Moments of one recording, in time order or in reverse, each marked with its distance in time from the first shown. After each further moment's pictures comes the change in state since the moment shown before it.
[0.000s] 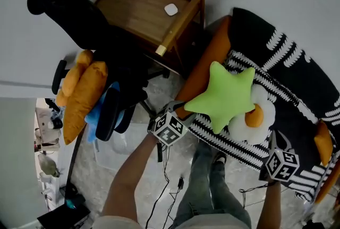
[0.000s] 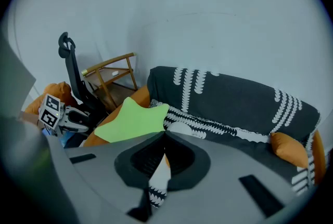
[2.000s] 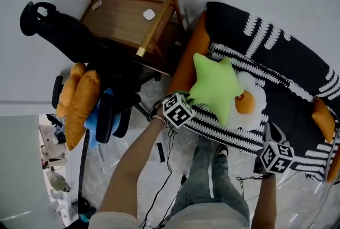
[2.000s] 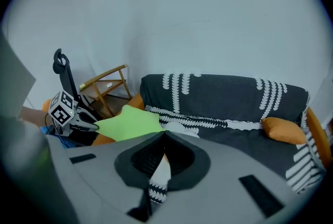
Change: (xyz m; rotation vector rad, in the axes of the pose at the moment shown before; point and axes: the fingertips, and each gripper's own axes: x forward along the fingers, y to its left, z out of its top) left arm 0.024 -0.027 0.055 0.137 0.194 -0.090; right arm -0.044 -0.017 -0.024 0.145 -0.075 -0.042
